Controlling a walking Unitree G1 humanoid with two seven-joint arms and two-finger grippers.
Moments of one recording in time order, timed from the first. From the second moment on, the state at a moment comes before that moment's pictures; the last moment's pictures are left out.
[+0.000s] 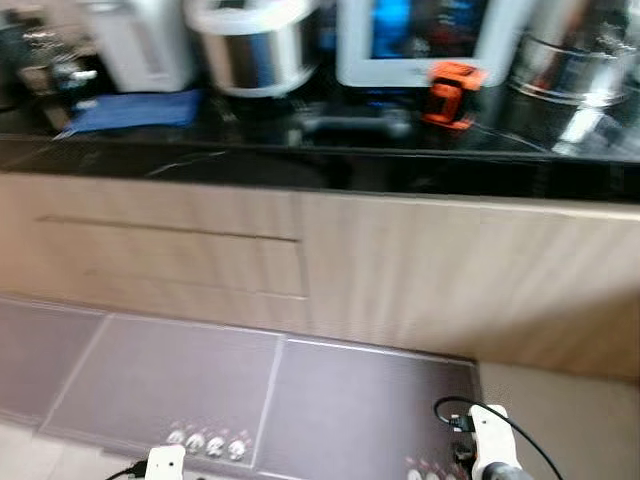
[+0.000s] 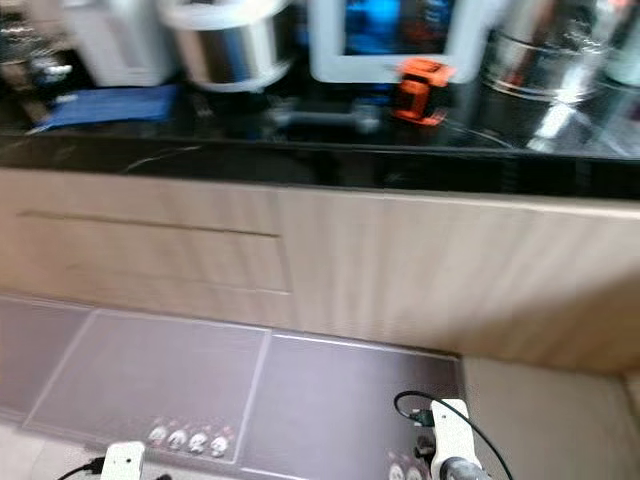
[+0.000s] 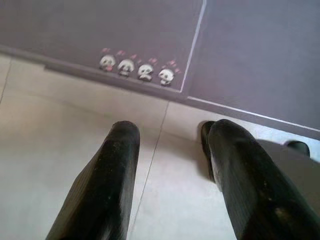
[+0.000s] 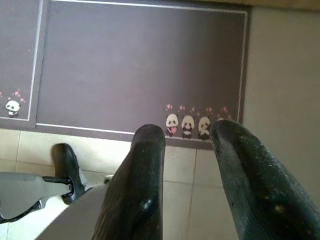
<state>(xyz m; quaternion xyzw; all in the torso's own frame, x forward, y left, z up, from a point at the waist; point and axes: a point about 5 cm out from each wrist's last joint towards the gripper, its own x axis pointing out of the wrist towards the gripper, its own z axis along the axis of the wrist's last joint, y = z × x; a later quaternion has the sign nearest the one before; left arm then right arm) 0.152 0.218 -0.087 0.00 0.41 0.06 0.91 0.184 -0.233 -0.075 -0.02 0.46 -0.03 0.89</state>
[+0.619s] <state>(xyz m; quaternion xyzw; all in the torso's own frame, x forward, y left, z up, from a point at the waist) 0.159 0.218 -0.083 -0.01 0.40 0.06 0.91 0.196 -0.230 -0.070 -0.02 0.45 -0.03 0.89</state>
